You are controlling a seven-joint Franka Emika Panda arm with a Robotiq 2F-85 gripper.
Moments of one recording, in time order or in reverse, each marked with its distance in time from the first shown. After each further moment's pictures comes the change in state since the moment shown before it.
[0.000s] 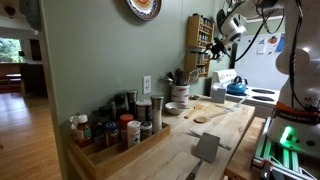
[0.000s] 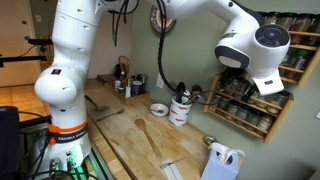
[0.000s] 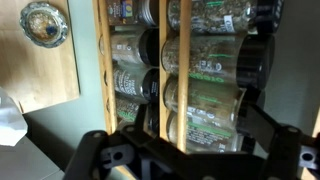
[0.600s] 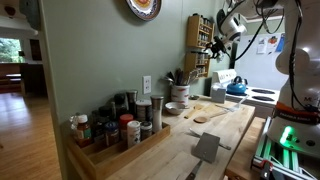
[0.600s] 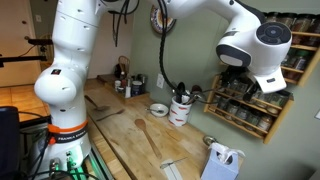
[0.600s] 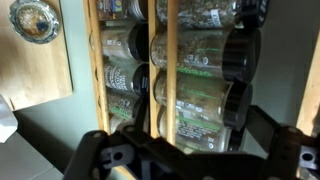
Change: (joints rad) arm -0.004 0.003 0.004 0.020 0.013 0.008 0.001
